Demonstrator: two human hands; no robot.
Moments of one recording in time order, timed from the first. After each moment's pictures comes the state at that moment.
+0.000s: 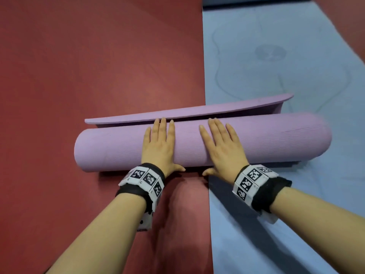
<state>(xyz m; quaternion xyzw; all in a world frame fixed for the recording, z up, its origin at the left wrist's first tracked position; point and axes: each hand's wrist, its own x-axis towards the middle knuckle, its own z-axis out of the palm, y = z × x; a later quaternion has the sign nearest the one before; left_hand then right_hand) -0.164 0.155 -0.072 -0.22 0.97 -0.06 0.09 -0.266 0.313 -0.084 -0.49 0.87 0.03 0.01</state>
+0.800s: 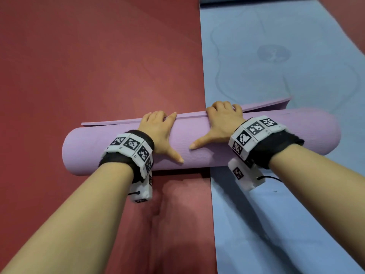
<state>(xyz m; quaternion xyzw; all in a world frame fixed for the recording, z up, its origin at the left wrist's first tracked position) -0.237 0.085 -0.055 -0.14 0.98 0.00 0.17 -0.354 0.243 -0.050 -0.40 0.90 -0.01 0.15</state>
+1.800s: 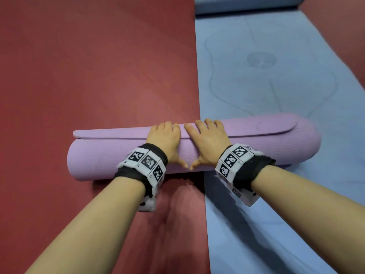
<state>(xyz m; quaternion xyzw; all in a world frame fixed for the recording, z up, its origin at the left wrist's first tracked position) -0.215 0.148 -0.039 -0.13 0.98 -0.08 0.15 -0.297 0.272 -0.052 -0.51 0.86 0.05 0.07</state>
